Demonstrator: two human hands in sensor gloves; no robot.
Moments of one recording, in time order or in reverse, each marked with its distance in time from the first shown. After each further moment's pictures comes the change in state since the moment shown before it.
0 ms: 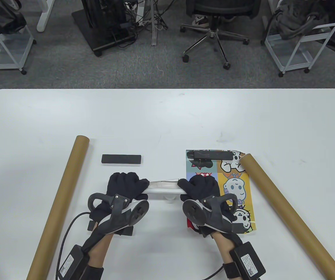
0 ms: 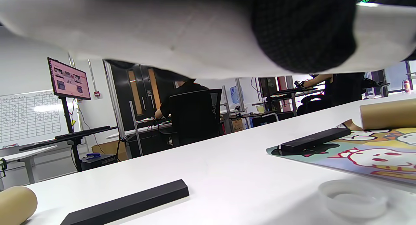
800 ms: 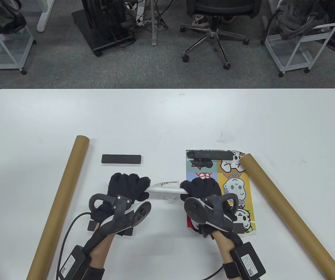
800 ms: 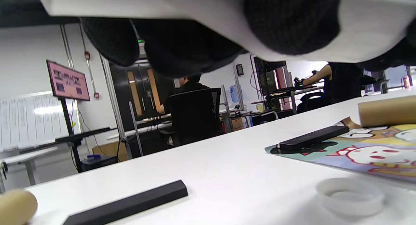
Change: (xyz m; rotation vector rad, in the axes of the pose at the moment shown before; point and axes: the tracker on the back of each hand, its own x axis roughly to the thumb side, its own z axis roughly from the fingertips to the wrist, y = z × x) left_hand 0.003 0.001 0.001 -0.013 -0.002 0.009; right_hand -0.003 0.003 0.000 0.021 0.028 -0.011
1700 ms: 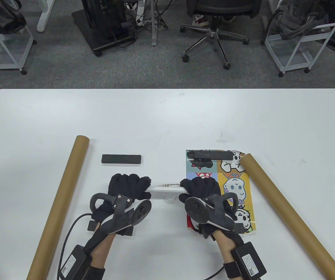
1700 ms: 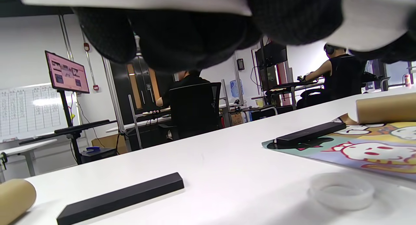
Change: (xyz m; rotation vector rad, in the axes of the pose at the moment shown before) left_hand 0.003 0.000 -0.002 -0.017 -0.003 -0.025; right_hand -0.001 0.004 -0.001 0.015 -0.013 0.006
